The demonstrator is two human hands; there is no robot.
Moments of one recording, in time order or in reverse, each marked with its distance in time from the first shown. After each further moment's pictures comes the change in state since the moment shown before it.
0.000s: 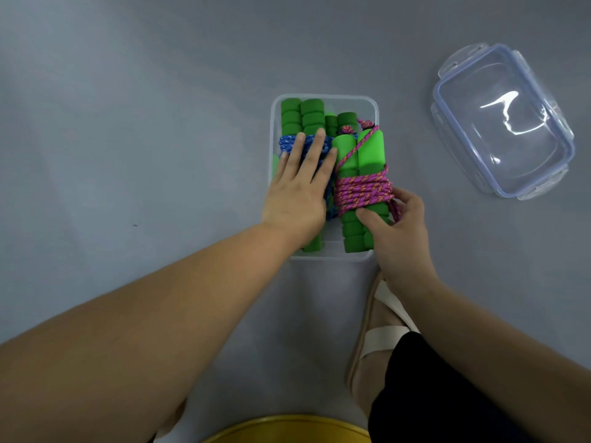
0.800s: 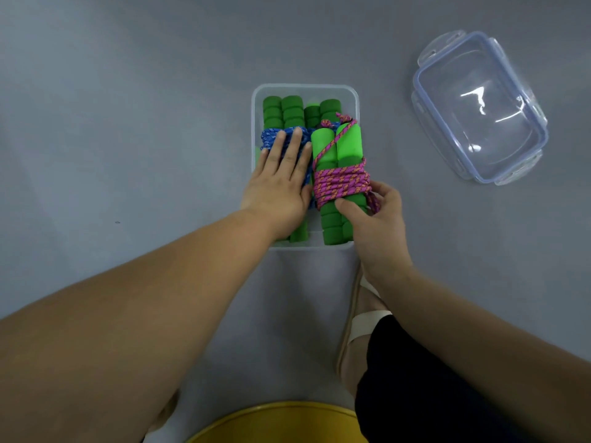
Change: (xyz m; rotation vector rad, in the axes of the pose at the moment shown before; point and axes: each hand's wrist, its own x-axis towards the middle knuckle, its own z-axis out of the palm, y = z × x) left_hand 0.002 -0.006 0.008 0.147 -0.184 -0.019; right_hand -0.009 -0.005 0.004 0.132 0.010 0.092
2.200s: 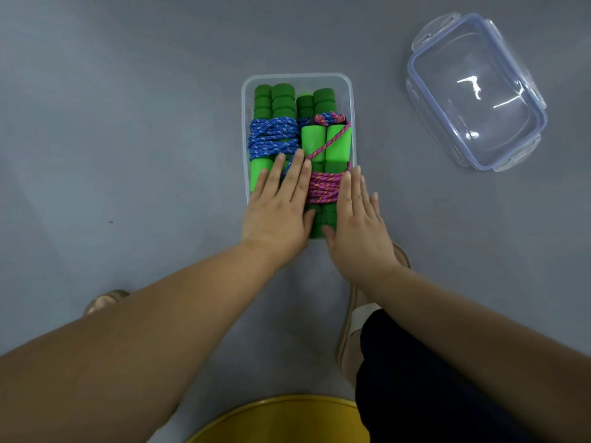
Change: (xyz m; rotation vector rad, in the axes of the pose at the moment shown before) left_hand -0.034 0.018 0.016 -0.007 0.047 0.035; right_hand -0.004 0.021 -0.007 -1.319 -0.297 -0.454
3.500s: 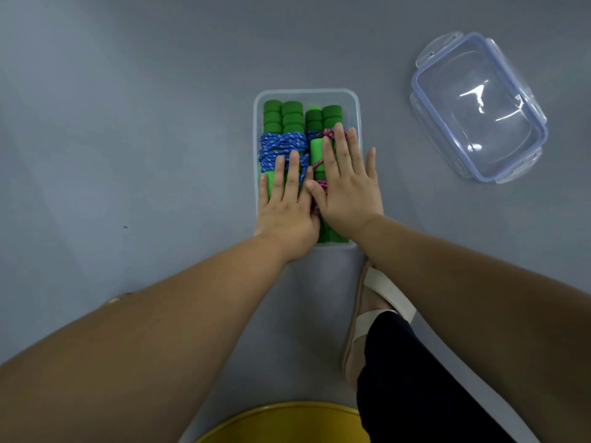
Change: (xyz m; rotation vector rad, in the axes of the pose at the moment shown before) left_hand 0.013 0.005 -0.010 -0.123 -0.102 -0.145; right_hand 0.073 0.002 -0.002 -0.209 0.133 -0.102
